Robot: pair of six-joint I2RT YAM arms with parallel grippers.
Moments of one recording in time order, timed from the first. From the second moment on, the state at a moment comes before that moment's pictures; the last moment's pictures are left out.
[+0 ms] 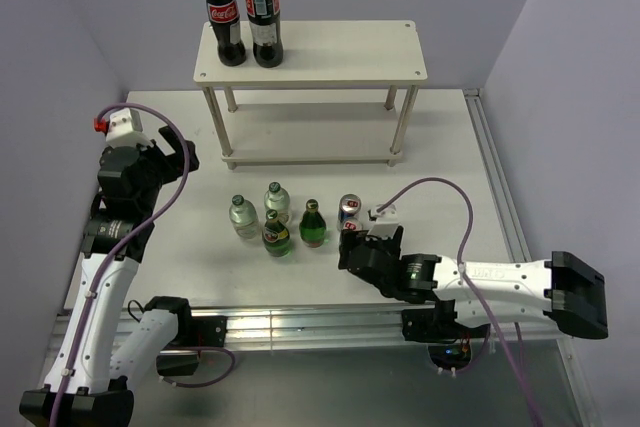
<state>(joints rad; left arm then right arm) -0.10 0.79 0.94 -0.37 -0.15 -0.38 1.24 0.98 0.44 -0.33 0.79 0.94</state>
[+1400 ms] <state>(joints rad) -0.10 0.80 0.94 -0.38 -0.15 -0.36 1.34 0.99 1.08 -0.54 1.18 0.74</state>
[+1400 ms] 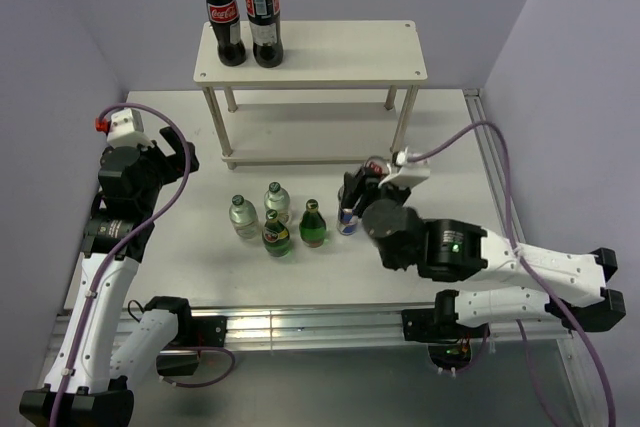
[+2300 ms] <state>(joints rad) -0.09 0.82 0.94 -0.38 -0.18 -0.36 0.60 1.97 2.51 -0.67 0.44 0.09</state>
